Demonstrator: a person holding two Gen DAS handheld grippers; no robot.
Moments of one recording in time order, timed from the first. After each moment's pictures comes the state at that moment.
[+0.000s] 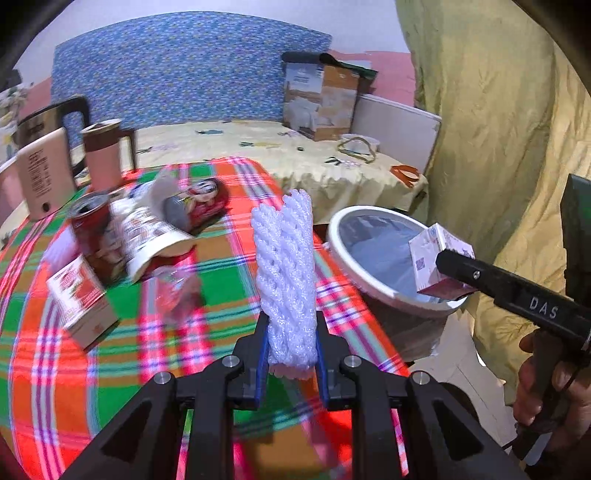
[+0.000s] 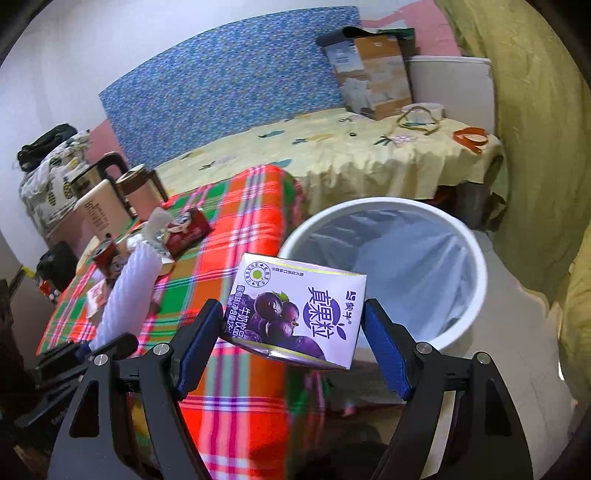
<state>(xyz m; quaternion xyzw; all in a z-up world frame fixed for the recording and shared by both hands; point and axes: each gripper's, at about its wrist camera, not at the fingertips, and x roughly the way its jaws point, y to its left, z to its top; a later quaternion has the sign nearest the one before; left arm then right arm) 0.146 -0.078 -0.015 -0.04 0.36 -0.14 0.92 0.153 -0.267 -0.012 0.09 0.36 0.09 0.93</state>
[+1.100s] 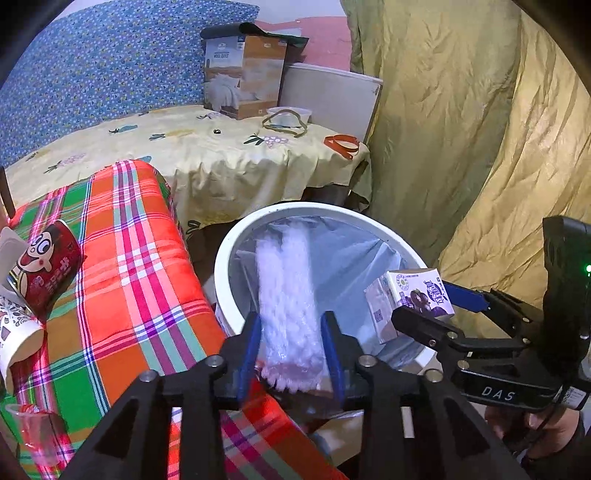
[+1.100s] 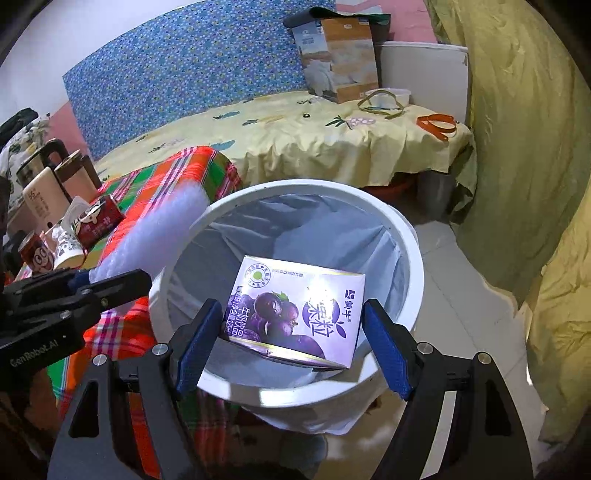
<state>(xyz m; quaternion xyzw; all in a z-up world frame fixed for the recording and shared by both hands) 0.249 -0.181 -0.034 0.00 0.39 -0.27 0.88 0.183 -0.326 -0.038 0.05 0.39 0.03 0.92</state>
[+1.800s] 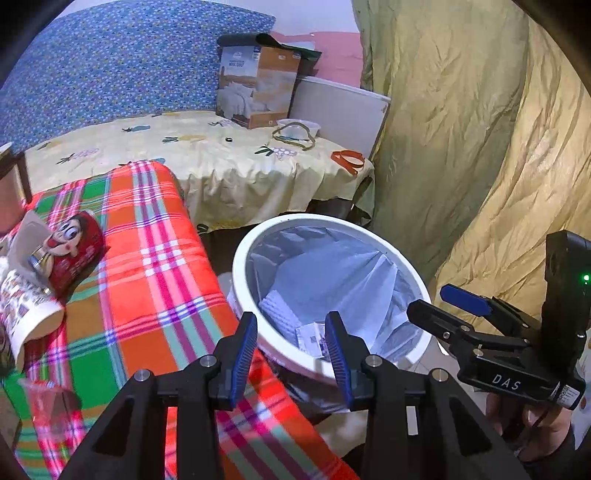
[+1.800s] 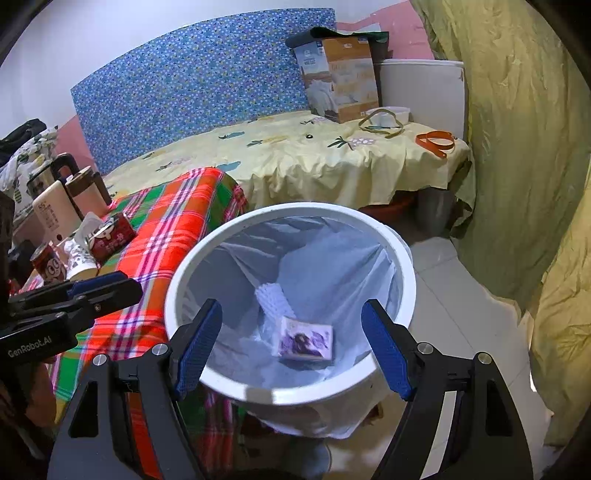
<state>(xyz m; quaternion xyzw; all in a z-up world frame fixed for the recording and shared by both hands) 0.227 -0.152 -0.019 -0.04 0.38 -0.25 0.89 0.171 -0.326 -0.022 0.06 0.36 0.04 0.93</state>
